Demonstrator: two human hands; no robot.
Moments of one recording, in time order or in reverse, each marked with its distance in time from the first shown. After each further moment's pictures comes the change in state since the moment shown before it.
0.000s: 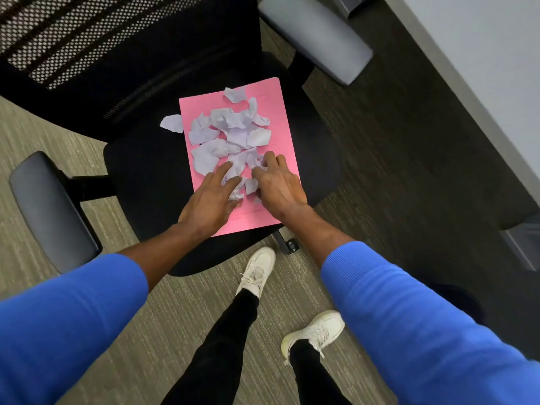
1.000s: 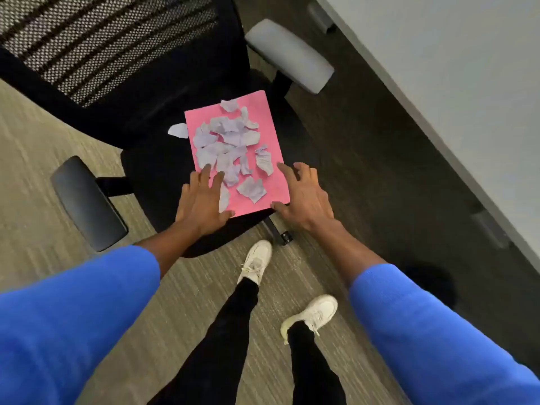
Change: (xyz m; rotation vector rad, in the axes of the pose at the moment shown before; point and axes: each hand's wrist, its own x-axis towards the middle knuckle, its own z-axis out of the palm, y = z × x) left_hand -0.052 0.023 -0.048 0.252 -0.089 -0.123; right_hand -0.105 0.019 -0.058 0.224 0.014 0.242
